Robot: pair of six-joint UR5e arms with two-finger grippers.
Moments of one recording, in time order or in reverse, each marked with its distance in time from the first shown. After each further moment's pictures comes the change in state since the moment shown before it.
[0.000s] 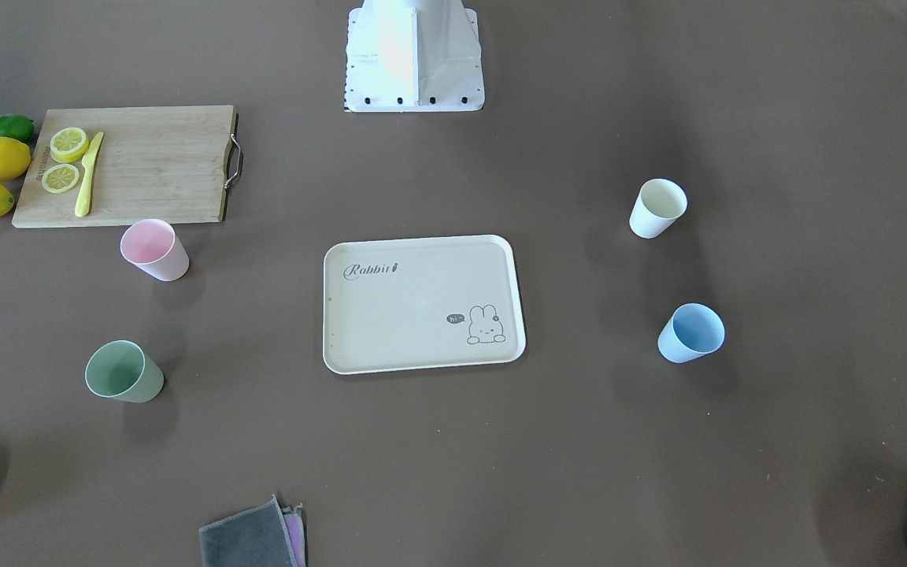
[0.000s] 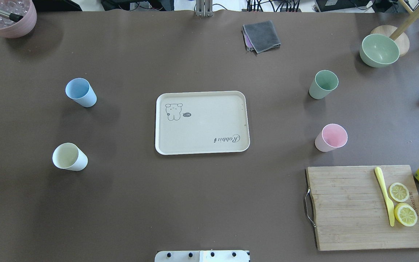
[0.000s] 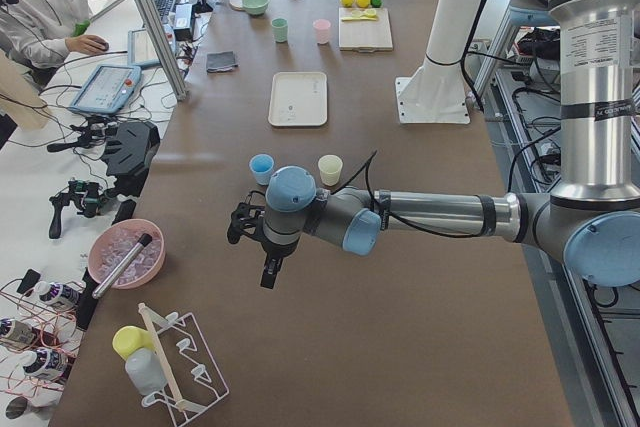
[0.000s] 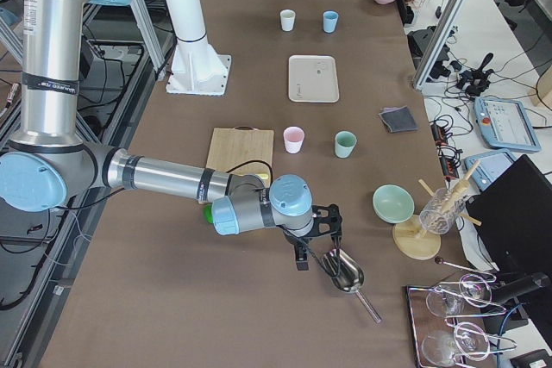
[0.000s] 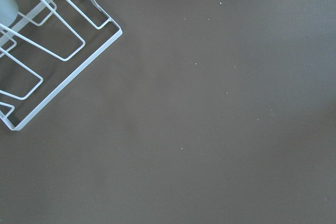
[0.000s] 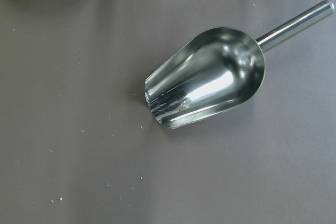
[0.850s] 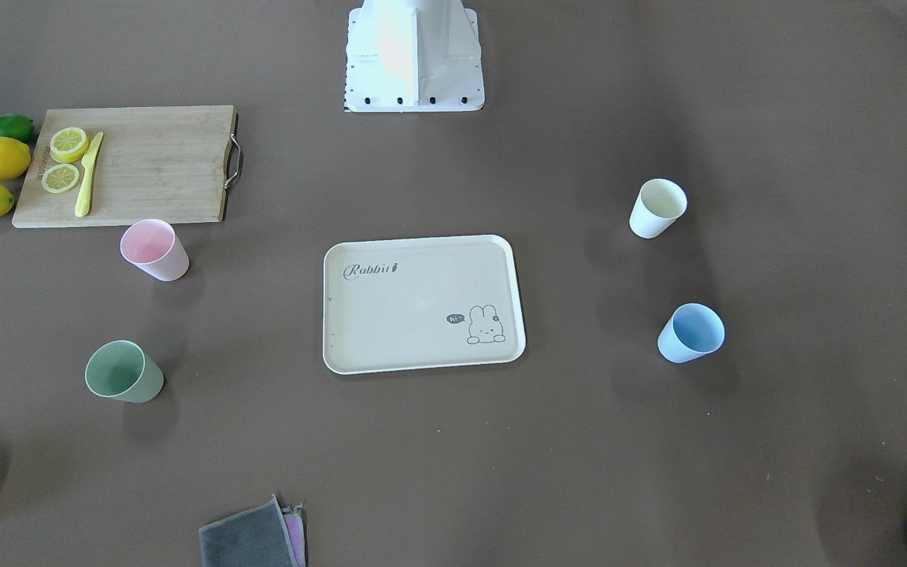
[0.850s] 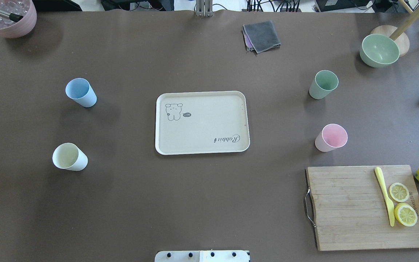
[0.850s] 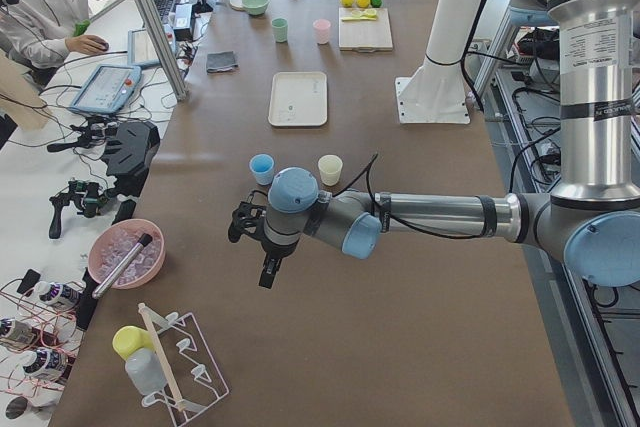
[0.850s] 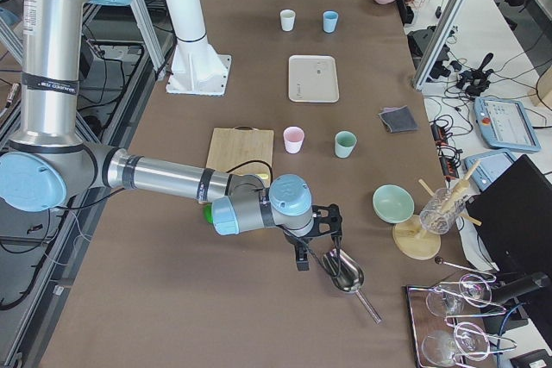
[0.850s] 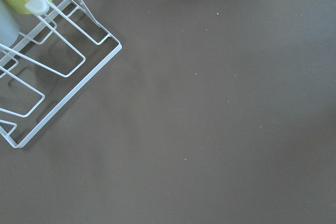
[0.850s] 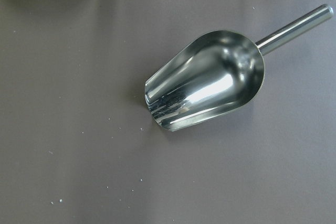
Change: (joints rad) left arm 0.015 0.001 0.005 -0.023 0.005 -0.003; right arm -0.002 0.002 0.001 0.005 0.000 0.000
